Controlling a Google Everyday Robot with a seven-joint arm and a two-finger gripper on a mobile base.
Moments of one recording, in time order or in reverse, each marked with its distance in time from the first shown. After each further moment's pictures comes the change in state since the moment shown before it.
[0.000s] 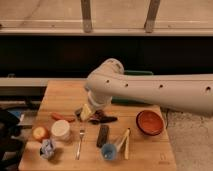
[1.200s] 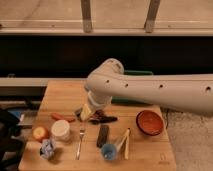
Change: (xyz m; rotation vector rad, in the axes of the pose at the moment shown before) arm 0.000 0.000 0.000 0.000 0.000 0.000
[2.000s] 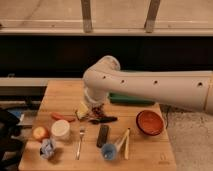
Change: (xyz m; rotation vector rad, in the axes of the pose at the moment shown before) arm -0.031 0.015 0.004 -0.037 -0.014 -0.087
